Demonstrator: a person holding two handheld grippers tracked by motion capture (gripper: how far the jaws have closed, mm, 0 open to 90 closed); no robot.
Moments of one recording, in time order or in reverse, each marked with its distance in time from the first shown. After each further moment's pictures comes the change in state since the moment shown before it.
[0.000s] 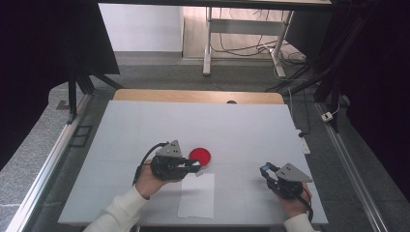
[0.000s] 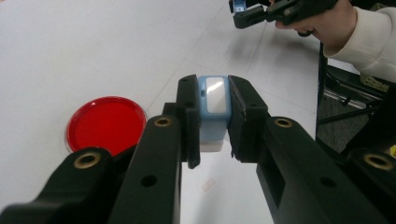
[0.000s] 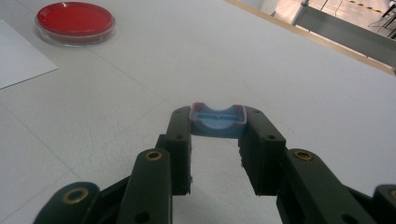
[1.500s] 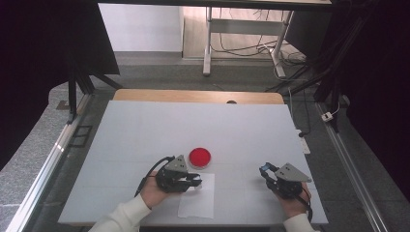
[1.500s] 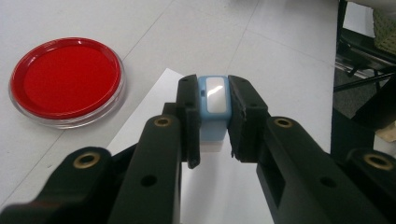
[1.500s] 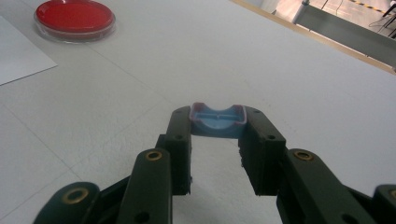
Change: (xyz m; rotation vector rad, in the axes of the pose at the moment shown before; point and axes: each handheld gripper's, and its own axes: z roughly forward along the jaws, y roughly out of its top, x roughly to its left) left arm -0.008 -0.033 0.031 0.119 -0.002 0.010; right arm 0.001 0.000 0.002 0.009 -0.001 -0.007
